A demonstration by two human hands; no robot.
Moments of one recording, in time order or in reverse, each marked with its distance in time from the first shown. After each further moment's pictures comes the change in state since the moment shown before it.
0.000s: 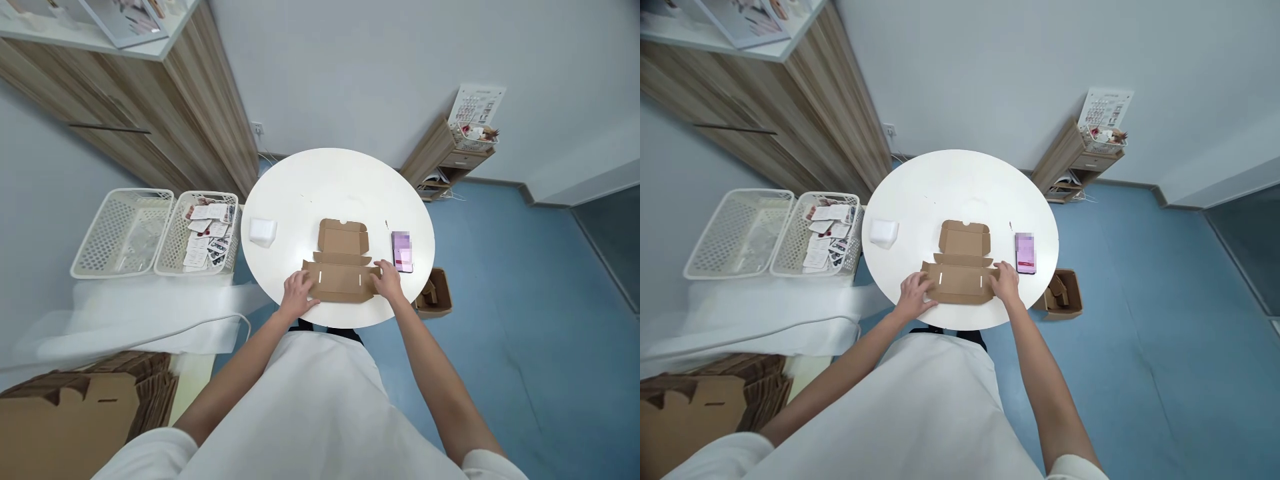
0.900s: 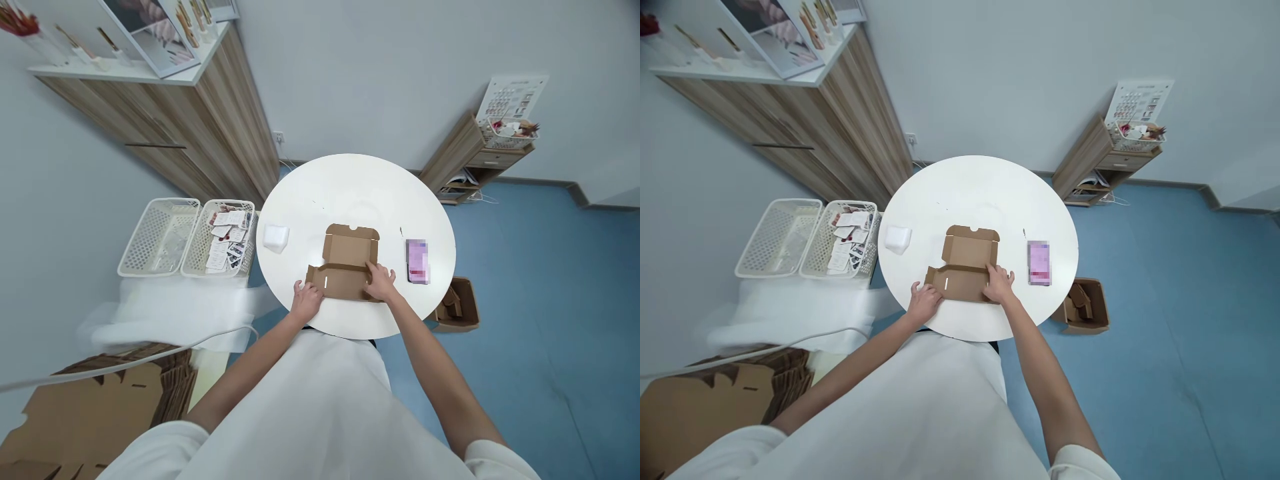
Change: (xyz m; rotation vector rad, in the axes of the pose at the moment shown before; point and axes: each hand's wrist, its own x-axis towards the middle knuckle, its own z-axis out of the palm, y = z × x) left_hand 0.011 0.001 0.009 0.126 -0.119 -0.041; right_hand 0.033 -0.031 0.025 -0.122 -0.319 -0.107
